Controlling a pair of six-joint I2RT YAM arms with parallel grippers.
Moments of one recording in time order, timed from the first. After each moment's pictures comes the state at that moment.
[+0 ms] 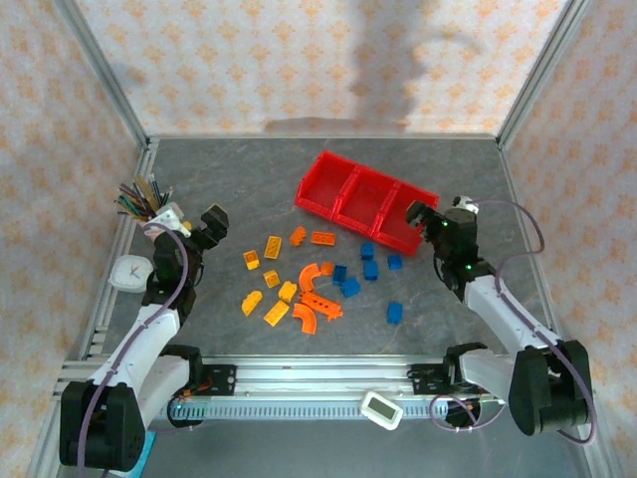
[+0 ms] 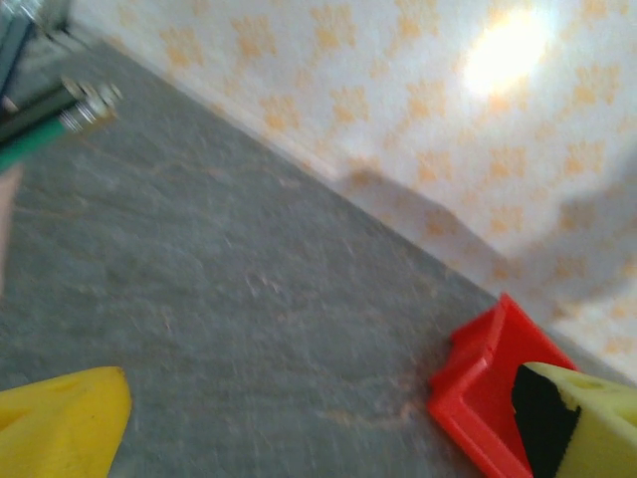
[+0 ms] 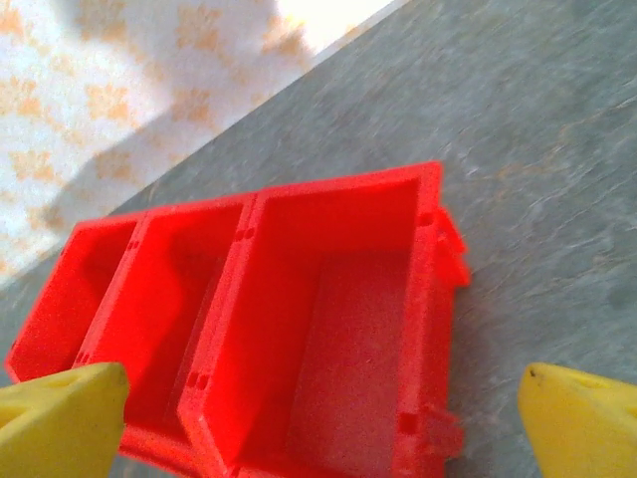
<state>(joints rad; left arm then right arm) -0.04 0.88 0.38 0.27 -0.07 -0.63 0.18 1.08 0.56 0.04 0.10 0.64</state>
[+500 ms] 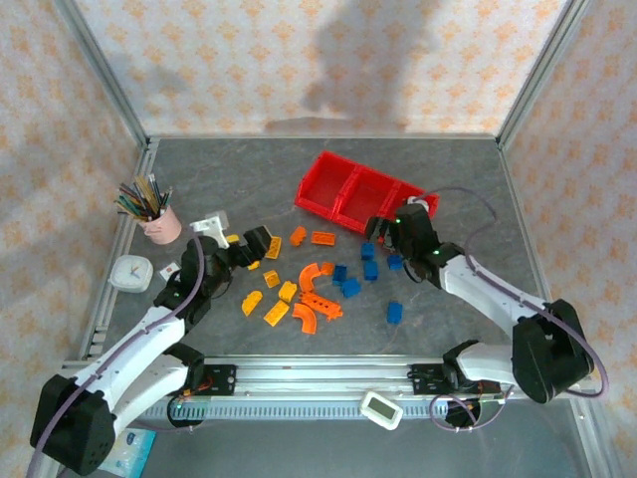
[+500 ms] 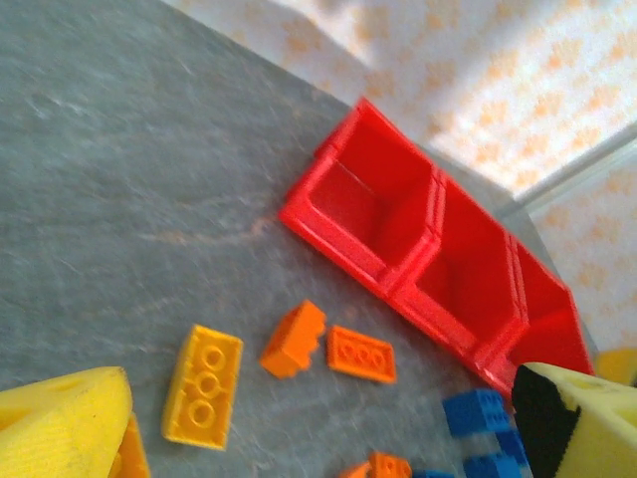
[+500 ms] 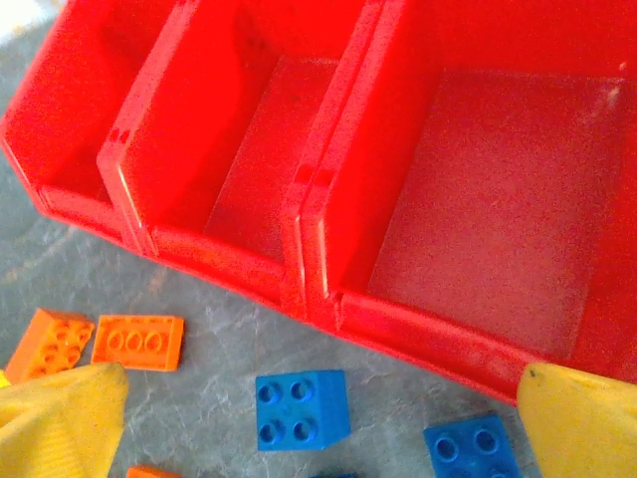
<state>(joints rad) -0.37 0.86 0.41 0.10 -0.02 -0.68 0.48 1.26 0.73 -0.22 0.16 0.64</state>
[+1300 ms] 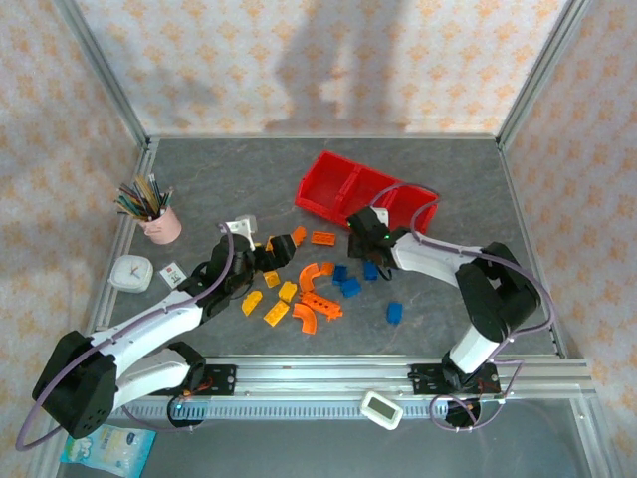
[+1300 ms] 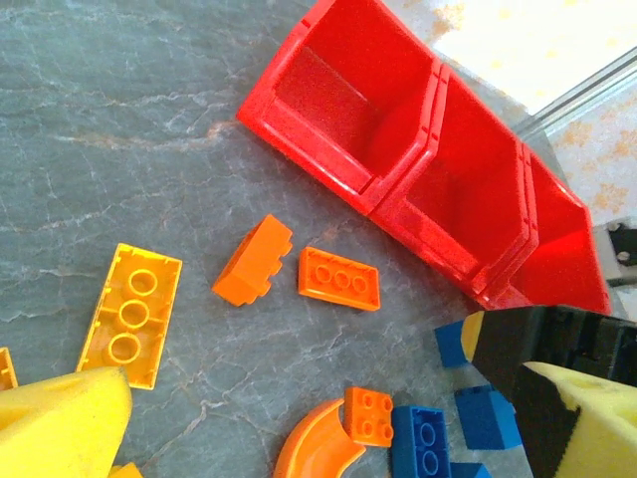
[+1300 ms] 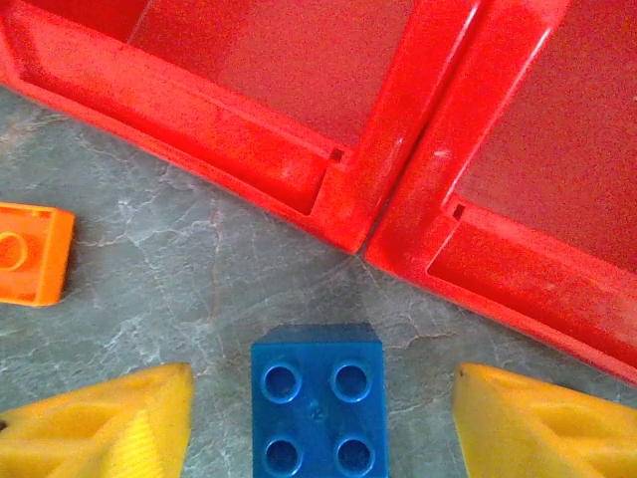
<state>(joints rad) -0.53 1.05 0.47 0.11 -0.08 -0.74 0.64 1.65 0.95 -0.37 0.30 0.61</state>
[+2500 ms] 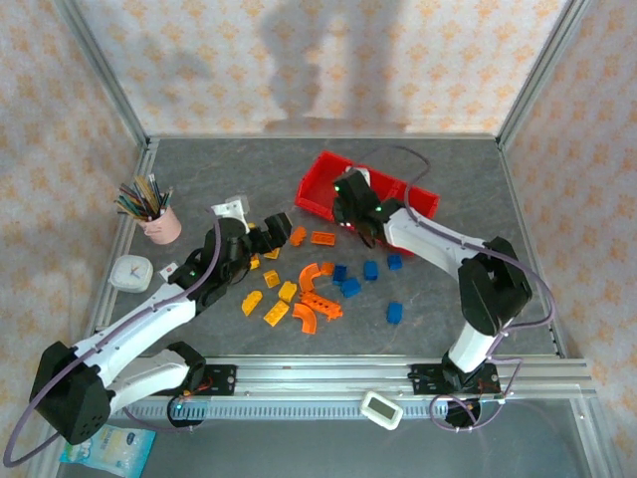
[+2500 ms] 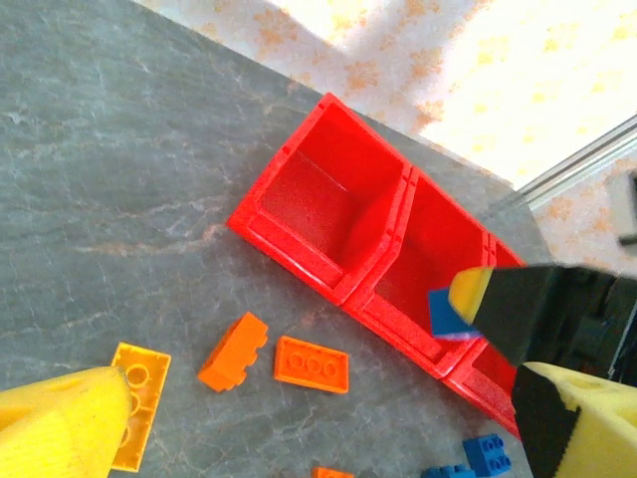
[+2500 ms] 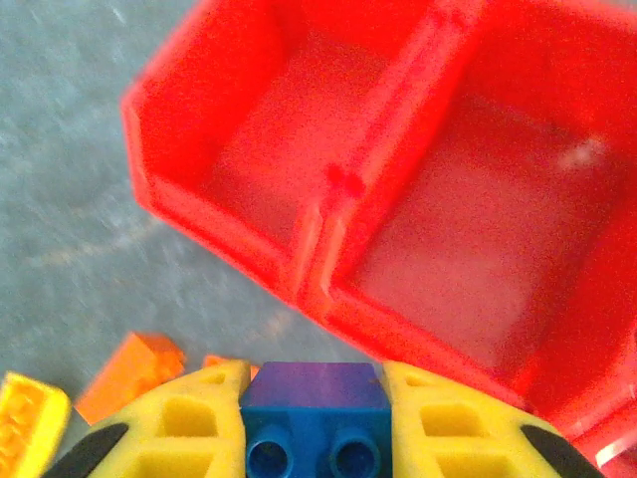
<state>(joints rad) -0.53 1.02 0.65 -0.03 -0.19 -0.72 0.65 1.71 1.29 -0.39 0.25 0.53</state>
